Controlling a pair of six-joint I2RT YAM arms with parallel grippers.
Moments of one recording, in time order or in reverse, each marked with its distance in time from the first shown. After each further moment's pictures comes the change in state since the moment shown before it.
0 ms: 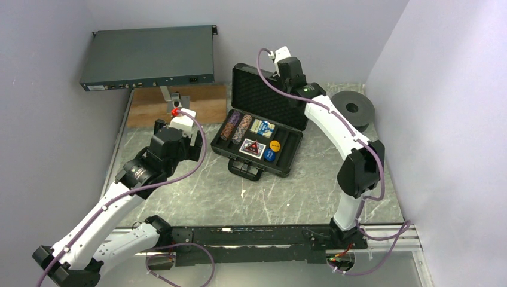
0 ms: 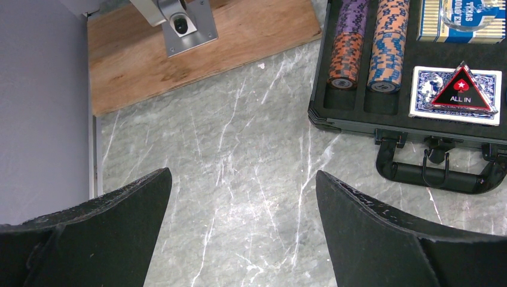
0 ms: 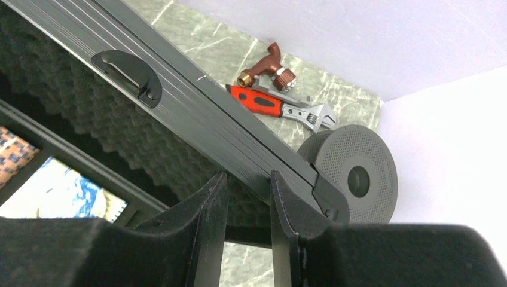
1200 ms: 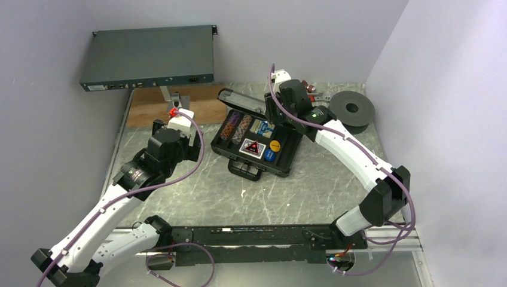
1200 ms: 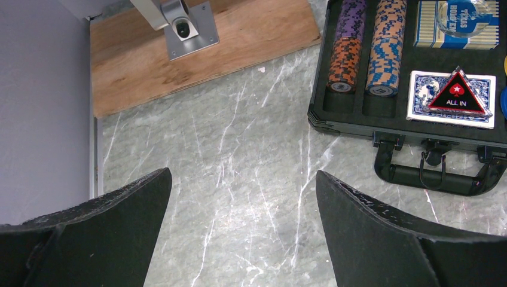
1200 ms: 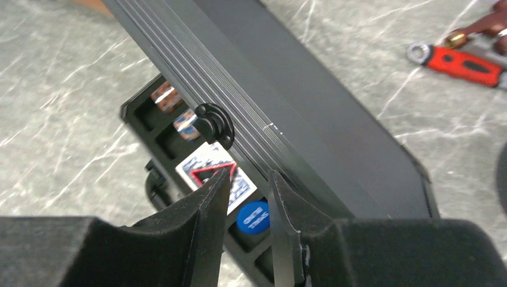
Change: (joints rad) left arm 0.000 -0.021 0.000 0.000 0.000 0.000; right arm 0.125 -0.320 -0.335 0.012 -0.348 0.378
